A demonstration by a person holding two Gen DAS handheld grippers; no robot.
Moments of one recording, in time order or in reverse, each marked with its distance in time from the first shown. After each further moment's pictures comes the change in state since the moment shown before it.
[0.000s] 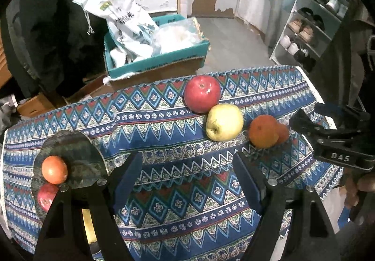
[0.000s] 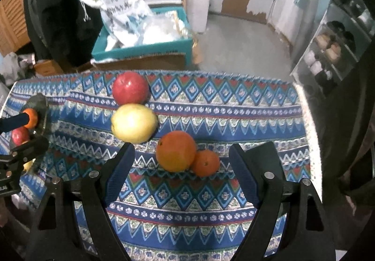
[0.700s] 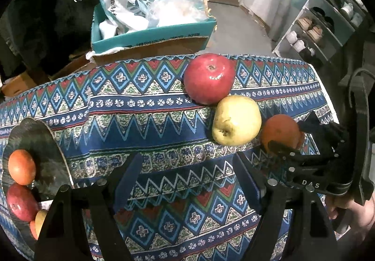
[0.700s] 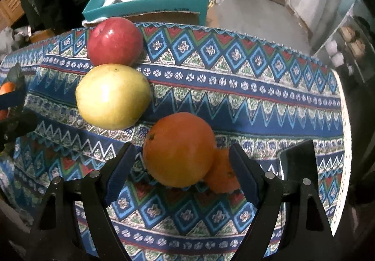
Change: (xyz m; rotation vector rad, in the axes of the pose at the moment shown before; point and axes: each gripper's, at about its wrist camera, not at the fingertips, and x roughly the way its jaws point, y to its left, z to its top) left arm 0.074 0.012 0.005 -0.078 0.096 -0.069; right arm 0.099 0.006 -0.012 -0.079 0.159 0.027
